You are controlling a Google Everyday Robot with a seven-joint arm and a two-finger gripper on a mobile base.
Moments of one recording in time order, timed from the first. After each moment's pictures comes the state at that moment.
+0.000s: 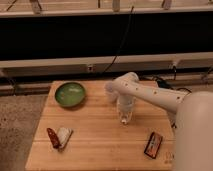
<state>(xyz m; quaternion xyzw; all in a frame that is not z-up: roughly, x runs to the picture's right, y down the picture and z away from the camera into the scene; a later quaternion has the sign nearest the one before) 0.119 0.180 0.844 -0.36 -0.24 -0.52 0.74</state>
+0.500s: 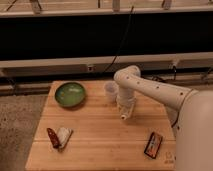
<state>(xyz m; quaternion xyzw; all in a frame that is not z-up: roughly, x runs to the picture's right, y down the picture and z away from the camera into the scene) 0.115 0.140 0.811 -0.37 -0.23 -0.47 0.76</state>
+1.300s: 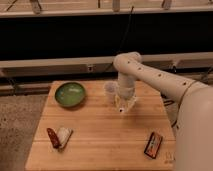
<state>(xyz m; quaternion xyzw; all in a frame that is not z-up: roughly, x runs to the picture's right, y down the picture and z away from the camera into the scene) 0.096 0.104 0.747 -0.42 -0.25 -0.40 0.78</state>
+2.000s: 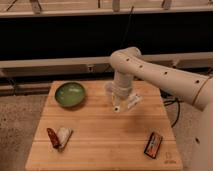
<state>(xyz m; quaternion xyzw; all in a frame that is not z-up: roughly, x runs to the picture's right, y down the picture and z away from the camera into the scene) 0.076 0.092 0.710 -0.38 -0.17 -0.30 0.86</state>
